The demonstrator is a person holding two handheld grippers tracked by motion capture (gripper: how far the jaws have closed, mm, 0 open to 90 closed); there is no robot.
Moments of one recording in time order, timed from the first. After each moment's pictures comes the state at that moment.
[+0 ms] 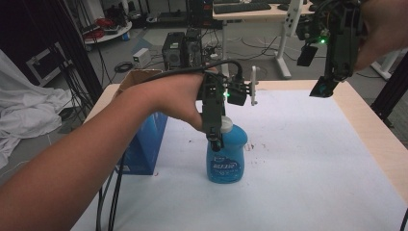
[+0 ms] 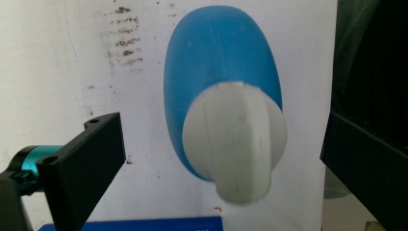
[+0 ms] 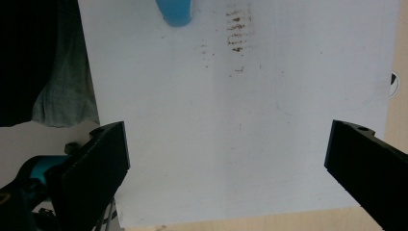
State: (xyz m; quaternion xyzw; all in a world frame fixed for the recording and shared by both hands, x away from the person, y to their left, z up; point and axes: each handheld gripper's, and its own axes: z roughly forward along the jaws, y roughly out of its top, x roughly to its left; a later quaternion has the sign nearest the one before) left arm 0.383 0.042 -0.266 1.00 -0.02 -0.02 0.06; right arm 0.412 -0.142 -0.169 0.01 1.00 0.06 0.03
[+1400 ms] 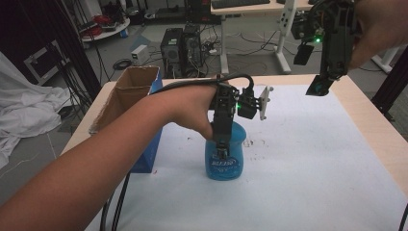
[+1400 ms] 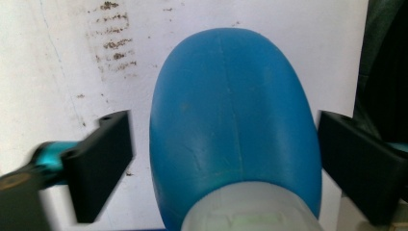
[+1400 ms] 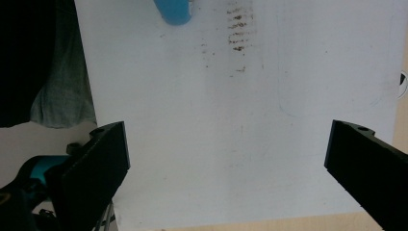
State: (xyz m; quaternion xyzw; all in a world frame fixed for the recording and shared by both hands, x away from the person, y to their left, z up) left arm 0.382 0.019 -0.296 1.00 -0.03 -0.01 0.01; right arm 0.417 -0.141 -0.180 0.01 1.00 0.06 0.02
